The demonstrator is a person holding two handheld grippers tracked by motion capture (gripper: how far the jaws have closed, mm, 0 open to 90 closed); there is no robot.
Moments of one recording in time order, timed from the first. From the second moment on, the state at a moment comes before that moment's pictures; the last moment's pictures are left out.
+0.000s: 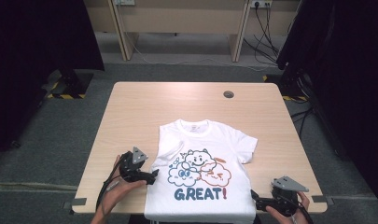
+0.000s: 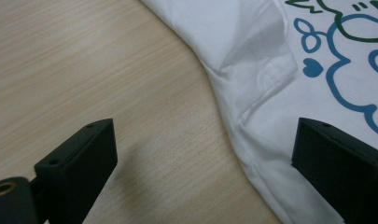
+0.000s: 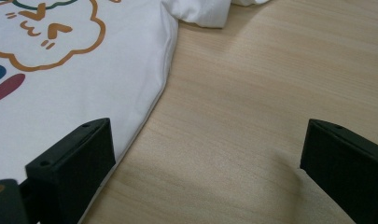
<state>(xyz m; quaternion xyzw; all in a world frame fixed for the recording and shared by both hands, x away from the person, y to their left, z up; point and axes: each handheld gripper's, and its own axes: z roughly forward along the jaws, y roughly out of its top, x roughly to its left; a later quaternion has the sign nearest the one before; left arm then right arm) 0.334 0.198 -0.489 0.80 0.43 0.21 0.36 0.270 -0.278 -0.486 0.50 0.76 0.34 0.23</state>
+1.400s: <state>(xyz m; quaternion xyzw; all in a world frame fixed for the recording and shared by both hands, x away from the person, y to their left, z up) 0.294 0.203 -0.497 0.81 0.43 0.19 0.37 0.270 -0.284 -0.489 0.49 0.78 0.33 0.21</state>
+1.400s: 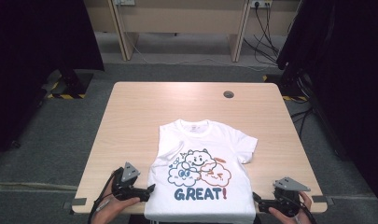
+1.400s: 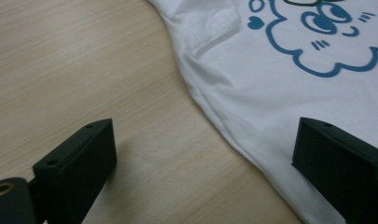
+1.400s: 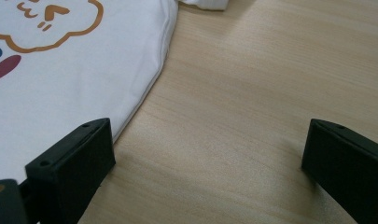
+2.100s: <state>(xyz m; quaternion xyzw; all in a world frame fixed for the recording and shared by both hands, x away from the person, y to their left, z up) 0.289 0.204 -0.502 0.79 0.43 0.20 0.38 0.292 -0.289 -0.474 0.51 0.75 0.35 0.22</state>
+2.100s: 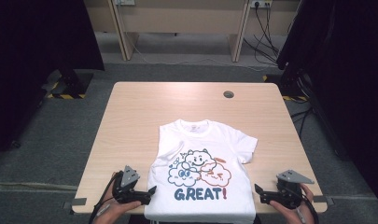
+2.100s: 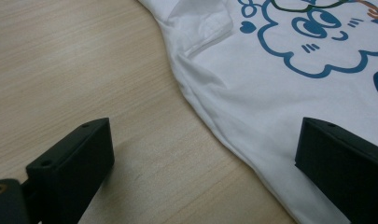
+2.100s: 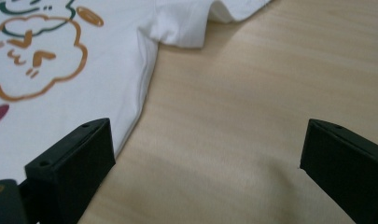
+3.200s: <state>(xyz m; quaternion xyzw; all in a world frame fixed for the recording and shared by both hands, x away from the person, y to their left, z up) 0.289 0.204 -0.502 0.80 0.42 0.20 0.38 0.406 -0.278 -0.458 0.54 0.73 0.34 0.24</state>
